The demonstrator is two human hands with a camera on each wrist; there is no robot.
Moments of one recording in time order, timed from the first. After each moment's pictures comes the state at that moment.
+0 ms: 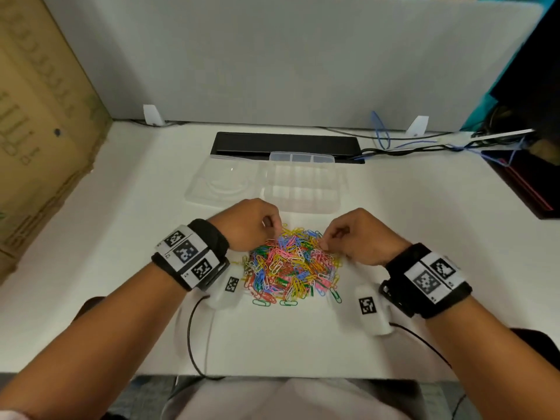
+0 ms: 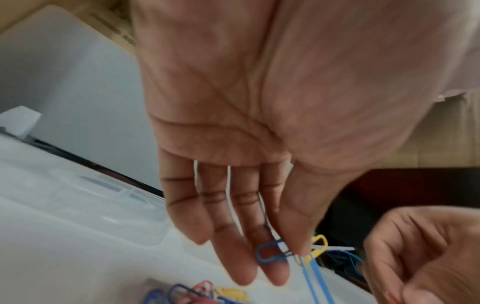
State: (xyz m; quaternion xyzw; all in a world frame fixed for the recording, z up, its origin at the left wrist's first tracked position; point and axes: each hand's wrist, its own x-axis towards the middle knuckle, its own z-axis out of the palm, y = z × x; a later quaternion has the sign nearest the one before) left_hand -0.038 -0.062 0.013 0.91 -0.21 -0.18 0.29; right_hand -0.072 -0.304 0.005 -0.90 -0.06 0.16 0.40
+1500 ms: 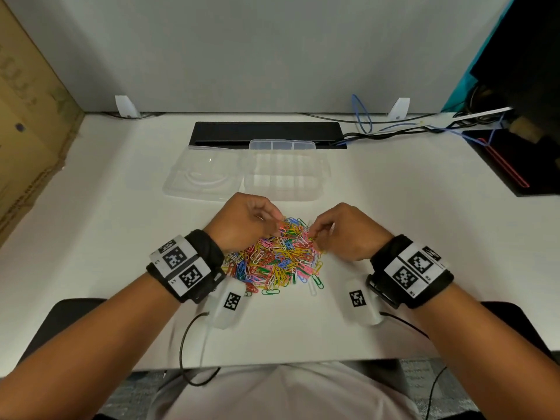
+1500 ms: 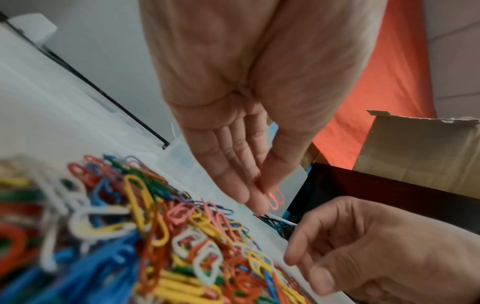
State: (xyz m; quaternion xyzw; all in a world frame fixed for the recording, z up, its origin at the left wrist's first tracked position) left_hand -0.060 -0.093 -0.005 0.84 -0.10 -0.15 0.52; right_hand -0.083 -0.315 -0.002 -0.94 -0.08 0.15 0.31
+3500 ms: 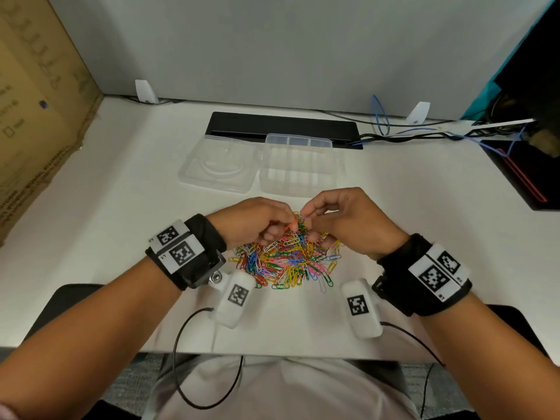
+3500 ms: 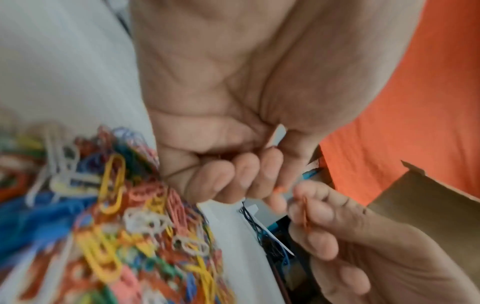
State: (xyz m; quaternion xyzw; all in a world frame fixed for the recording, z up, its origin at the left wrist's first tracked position) left_hand -0.067 -0.088 0.014 0.73 -0.06 -0.36 0.57; right_hand -0.095 -0.281 0.029 -0.81 -0.05 0.15 0.56
